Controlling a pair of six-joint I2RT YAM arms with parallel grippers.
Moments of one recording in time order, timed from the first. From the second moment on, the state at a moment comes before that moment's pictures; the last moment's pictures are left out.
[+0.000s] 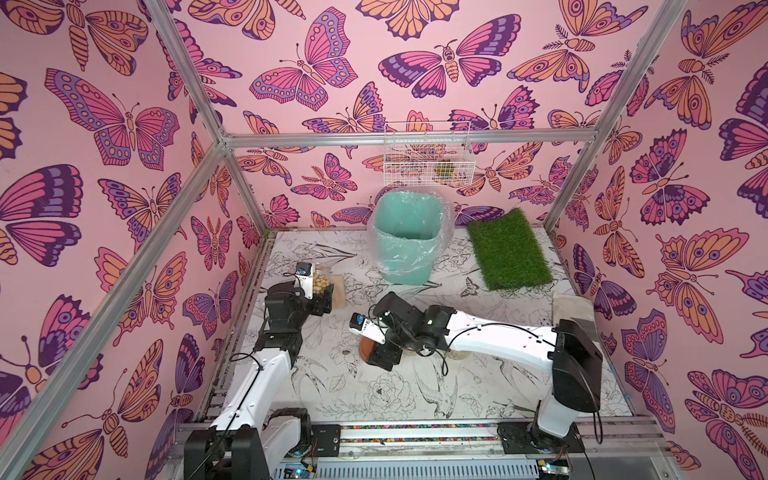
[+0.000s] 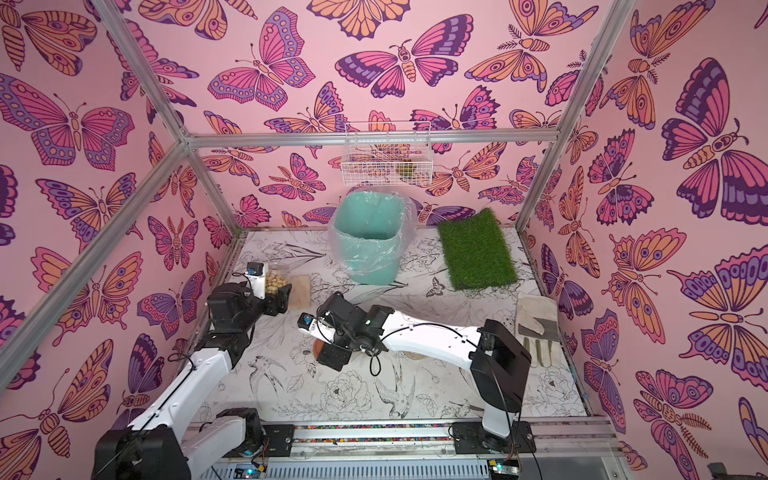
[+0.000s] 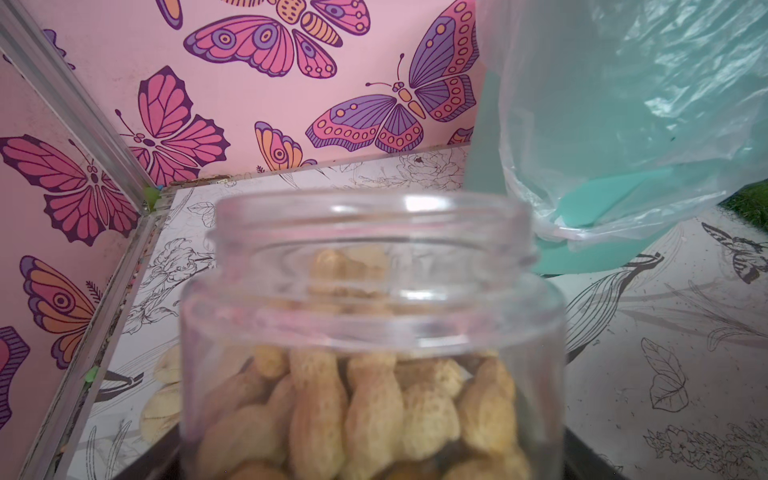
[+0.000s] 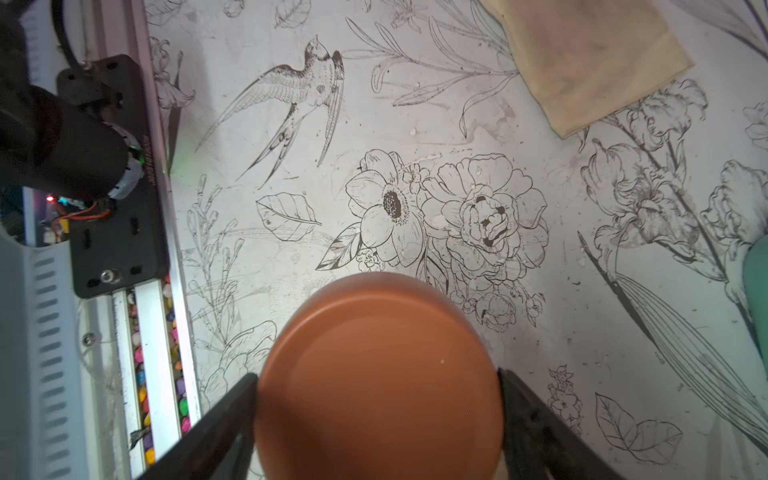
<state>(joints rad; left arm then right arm) 0.03 1.05 0.55 0.13 0.19 0.11 1.12 1.80 1.40 -0.54 -0.10 -0.12</state>
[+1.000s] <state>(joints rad) 0.03 1.04 0.51 0.15 0.18 0.11 1.12 2.14 1.61 -0.61 0.06 0.01</state>
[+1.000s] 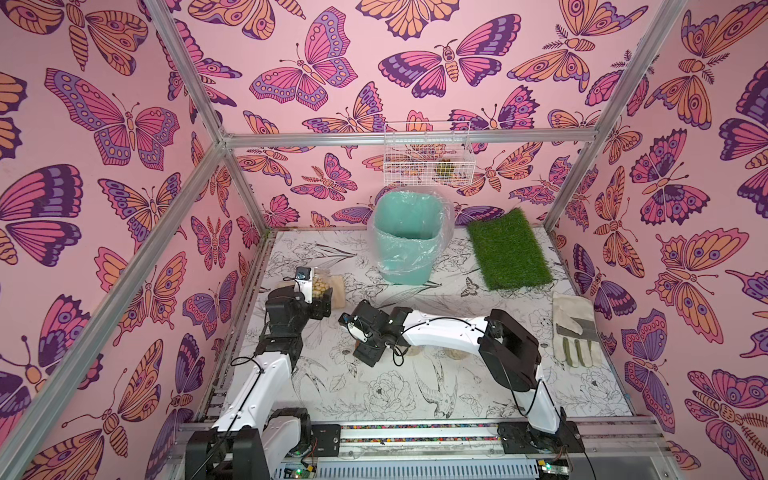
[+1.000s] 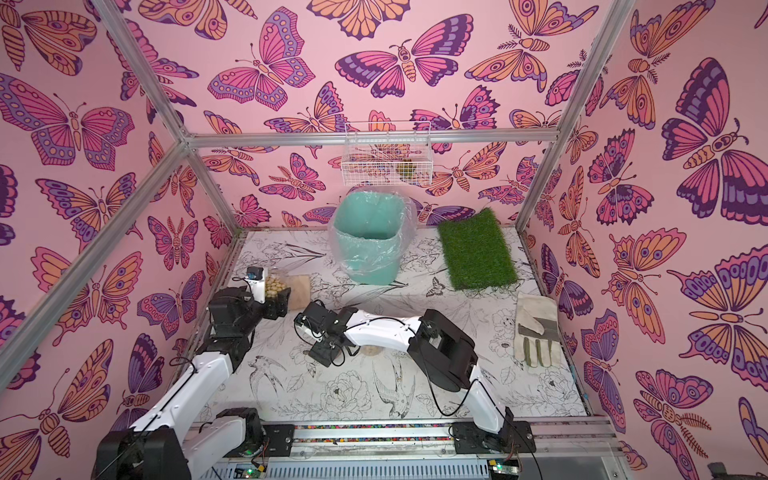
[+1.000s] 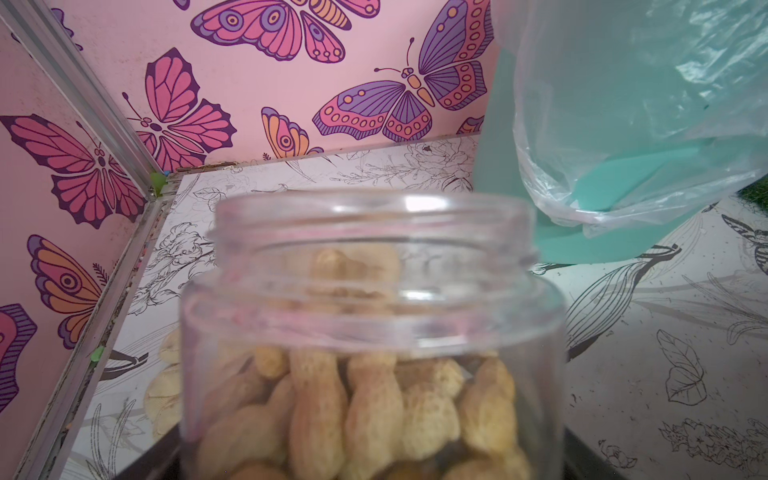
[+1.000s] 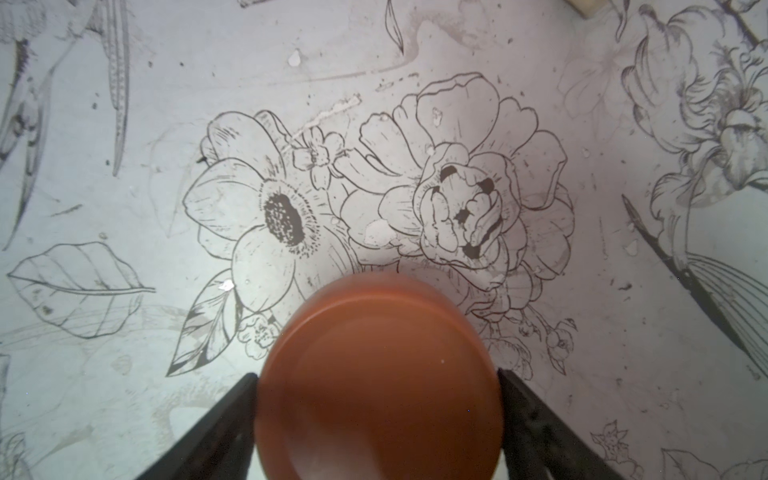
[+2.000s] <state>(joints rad) 0.03 1.00 0.51 0.11 0.24 0.12 1.12 2.05 1.59 -0.60 0.10 0.06</state>
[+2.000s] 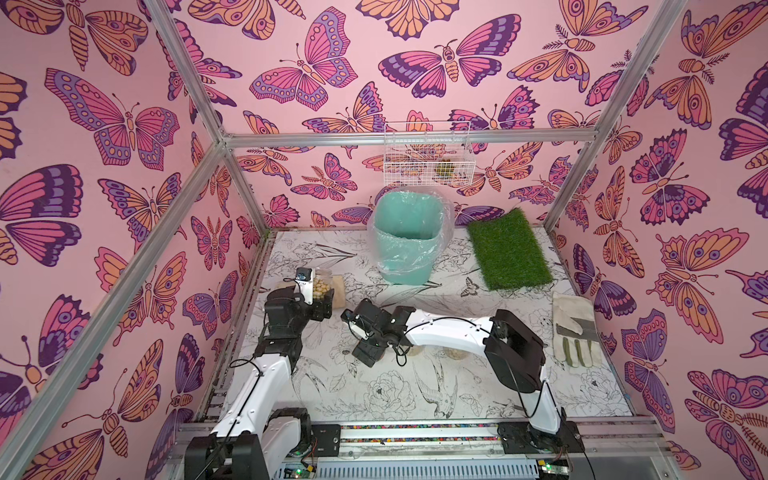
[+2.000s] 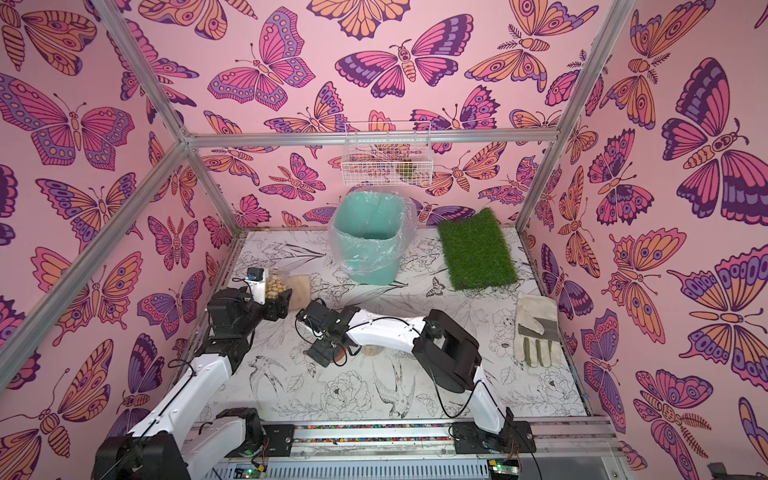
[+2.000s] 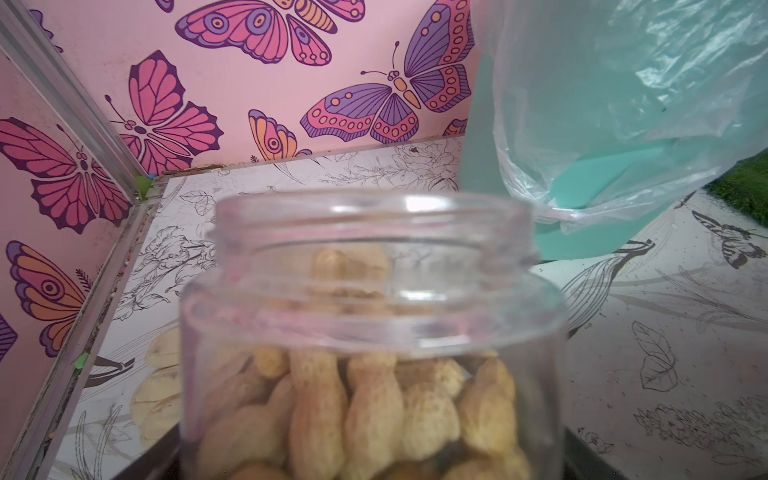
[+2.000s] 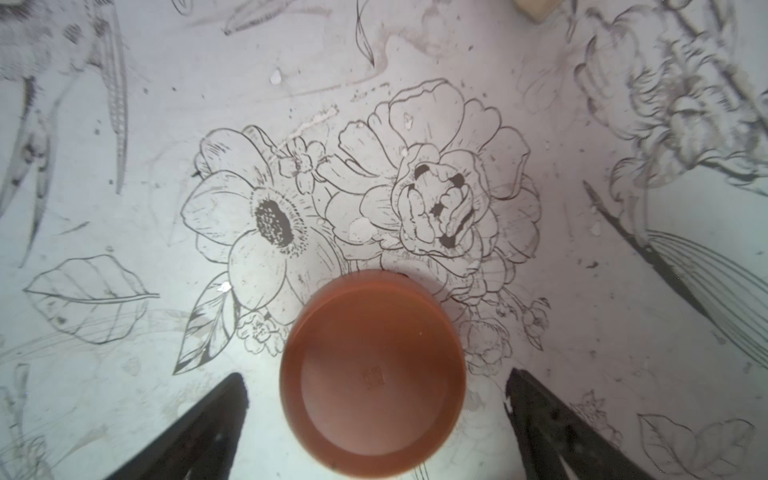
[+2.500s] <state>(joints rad) 0.01 1.06 0.80 -0.01 0.38 0.20 1.02 1.54 1.33 -0.44 0.11 0.17</state>
